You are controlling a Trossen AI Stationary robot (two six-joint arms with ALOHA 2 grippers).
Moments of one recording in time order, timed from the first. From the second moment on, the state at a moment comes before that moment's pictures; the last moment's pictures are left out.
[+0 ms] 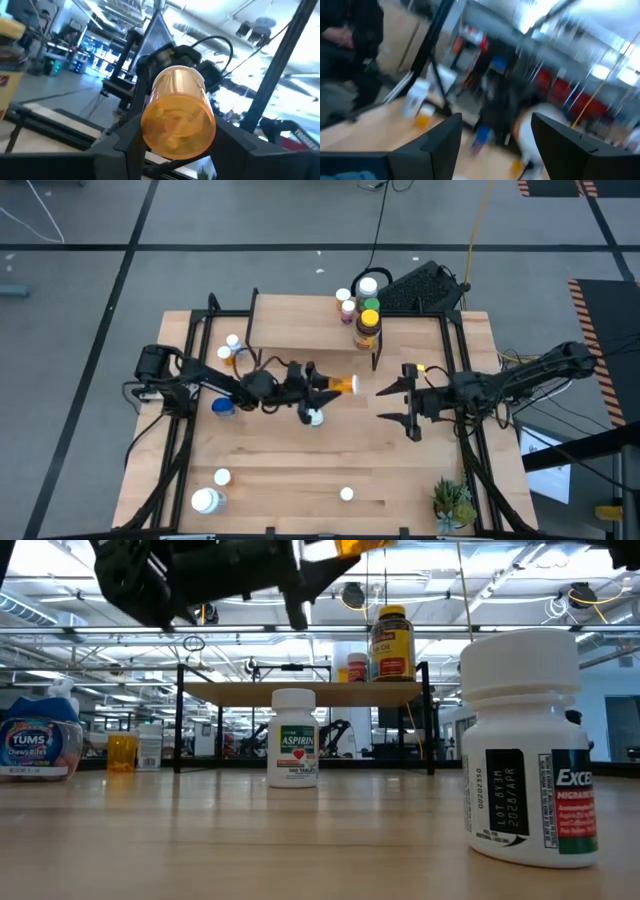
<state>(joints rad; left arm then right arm) -0.06 1.76 0.76 1.33 -0.05 -0.43 0.27 0.87 0.42 0.58 0.10 -0.51</state>
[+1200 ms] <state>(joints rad) -0.07 1.76 0.79 1.31 0.09 -0.44 0.19 1.15 0.60 0.59 0.13 -0.52</state>
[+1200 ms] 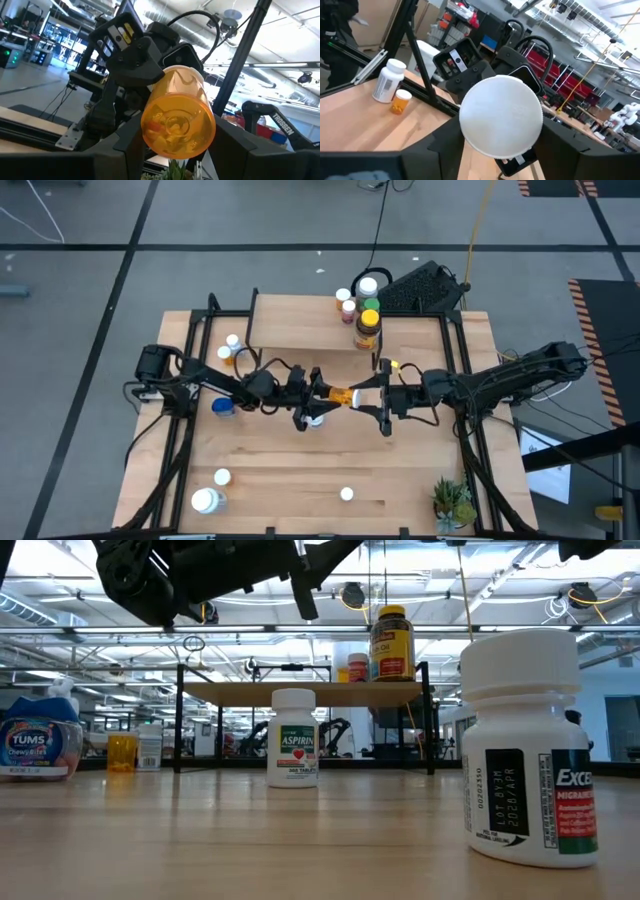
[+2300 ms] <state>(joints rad) 0.04 1.25 0.79 0.17 -0.38 -0.10 -0.15 1.41 1.52 -0.76 0.26 -0.04</state>
